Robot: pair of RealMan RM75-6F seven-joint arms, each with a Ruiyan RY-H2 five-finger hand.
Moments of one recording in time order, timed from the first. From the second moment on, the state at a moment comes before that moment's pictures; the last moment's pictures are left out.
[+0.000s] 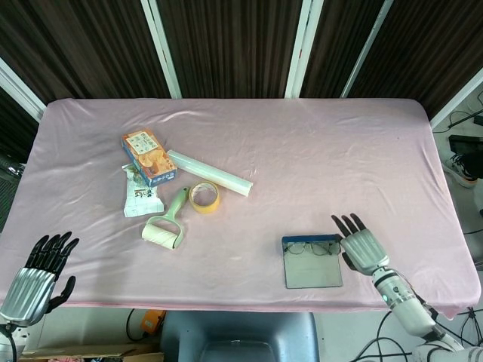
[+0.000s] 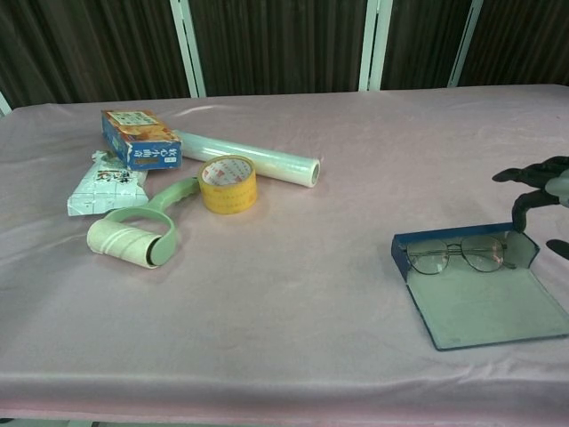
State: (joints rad) left arm -0.09 -1.14 0.05 -1.53 1.72 1.56 0.02; right arm 0.51 -1.28 -0.07 -1.56 -1.25 1.05 -0.52
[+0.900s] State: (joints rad) left arm -0.09 -1.14 0.05 -1.53 1.72 1.56 0.01; right arm 0.55 -1.36 0.02 -1.50 -1.28 1.01 -0.49
